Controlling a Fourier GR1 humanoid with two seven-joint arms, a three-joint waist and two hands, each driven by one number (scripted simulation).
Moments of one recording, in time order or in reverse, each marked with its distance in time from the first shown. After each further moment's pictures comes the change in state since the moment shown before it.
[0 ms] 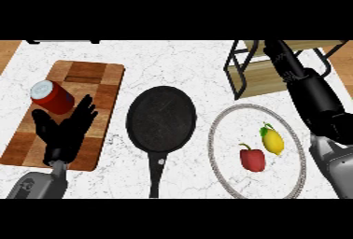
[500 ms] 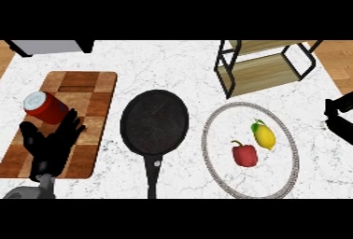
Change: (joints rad) left arm 0.095 0.026 0.049 0.031 0.001 0.016 -0.013; right arm 0.375 -0.178 -0.255 -0.001 0.201 -0.195 -0.021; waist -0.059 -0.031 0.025
